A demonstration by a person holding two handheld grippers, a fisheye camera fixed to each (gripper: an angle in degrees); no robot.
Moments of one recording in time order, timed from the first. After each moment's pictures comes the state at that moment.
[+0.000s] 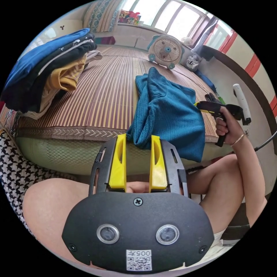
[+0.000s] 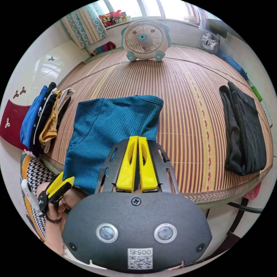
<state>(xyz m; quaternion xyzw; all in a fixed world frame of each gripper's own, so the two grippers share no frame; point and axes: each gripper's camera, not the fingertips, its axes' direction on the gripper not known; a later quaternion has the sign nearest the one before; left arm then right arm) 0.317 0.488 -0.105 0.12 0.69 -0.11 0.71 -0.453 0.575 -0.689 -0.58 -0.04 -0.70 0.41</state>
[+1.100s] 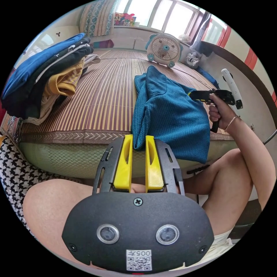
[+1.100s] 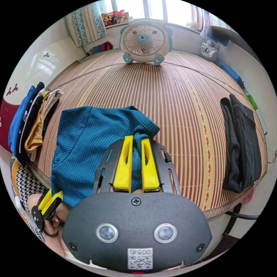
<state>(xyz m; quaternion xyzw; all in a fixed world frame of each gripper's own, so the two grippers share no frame) 0.312 0.478 -0.135 0.13 0.67 -0.10 0.73 -0.457 0.632 -0.695 -0.53 -0.04 -0.73 0.42</state>
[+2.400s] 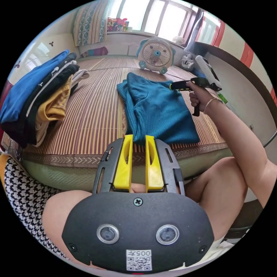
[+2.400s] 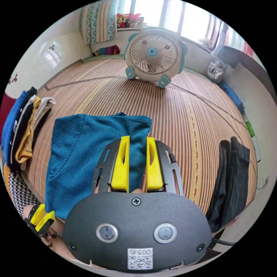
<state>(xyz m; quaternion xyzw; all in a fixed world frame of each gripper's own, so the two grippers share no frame) 0.236 0.476 -0.213 0.17 0.66 -0.10 0.73 -0.492 0.671 -0.703 -0.48 -0.09 -0.78 0.40</state>
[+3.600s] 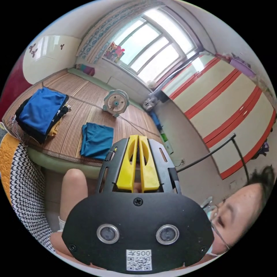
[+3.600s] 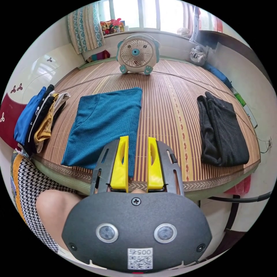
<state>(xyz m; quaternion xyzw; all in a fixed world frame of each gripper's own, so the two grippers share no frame) -0.145 0.633 -0.247 0.19 0.81 -0.22 0.50 -0.447 0.501 -0.782 -0.50 -0.05 -0.74 0.44</state>
